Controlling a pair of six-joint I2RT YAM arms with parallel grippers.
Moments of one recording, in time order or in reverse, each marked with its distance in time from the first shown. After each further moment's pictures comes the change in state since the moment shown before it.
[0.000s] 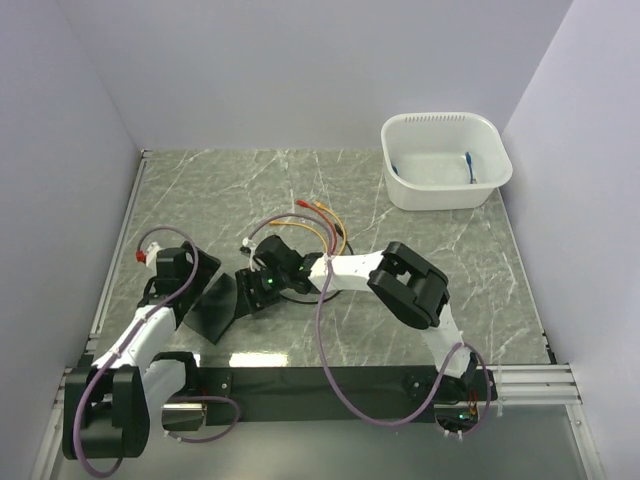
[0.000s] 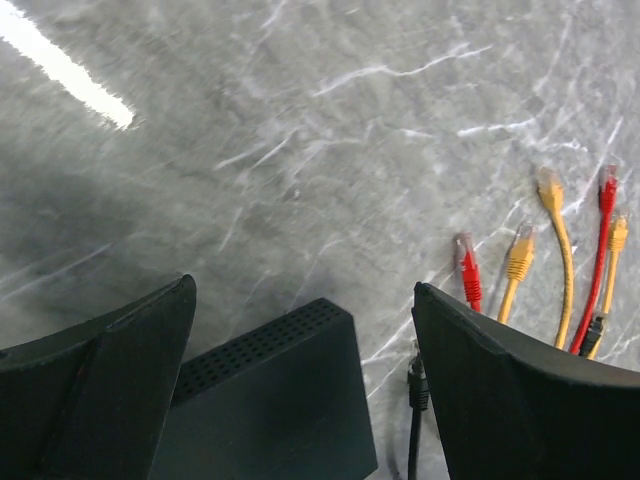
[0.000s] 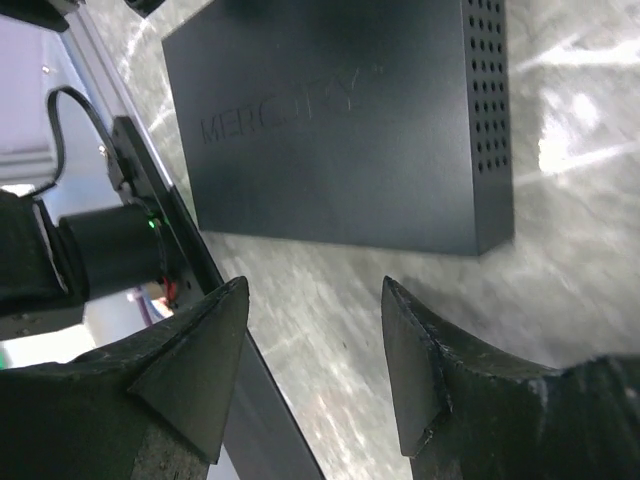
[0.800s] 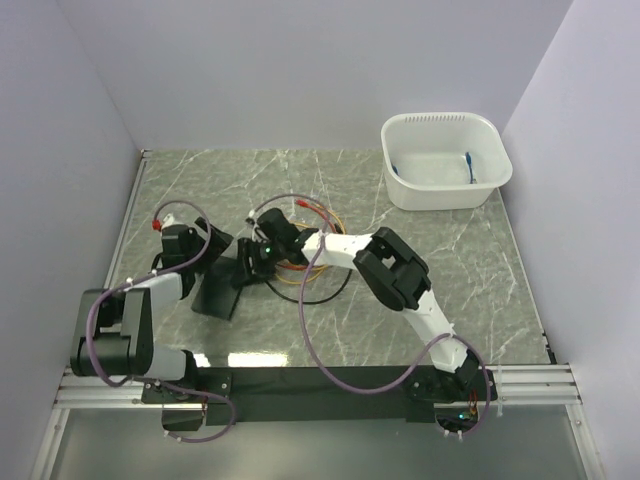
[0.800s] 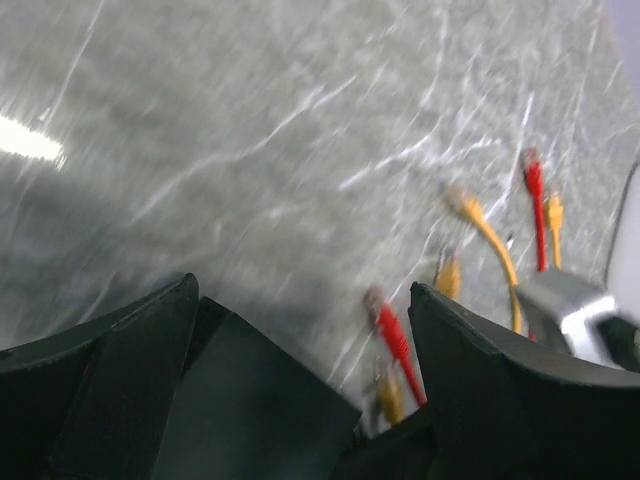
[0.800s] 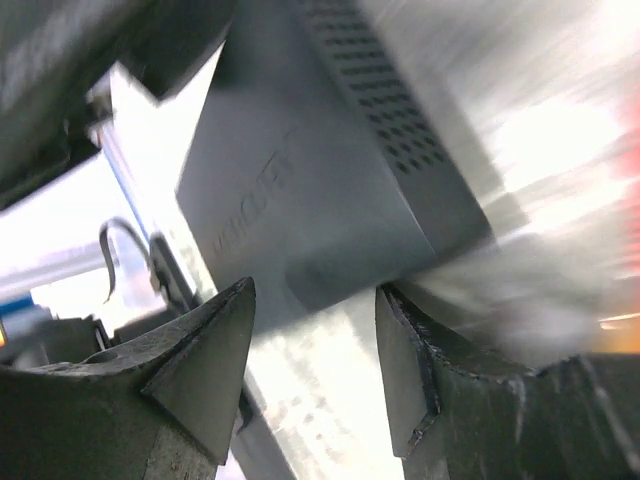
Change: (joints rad) left arm 0.005 0.396 0.117 0.391 0.208 0.115; right arm -0.117 0.208 0.273 -0.039 -0.065 0.117
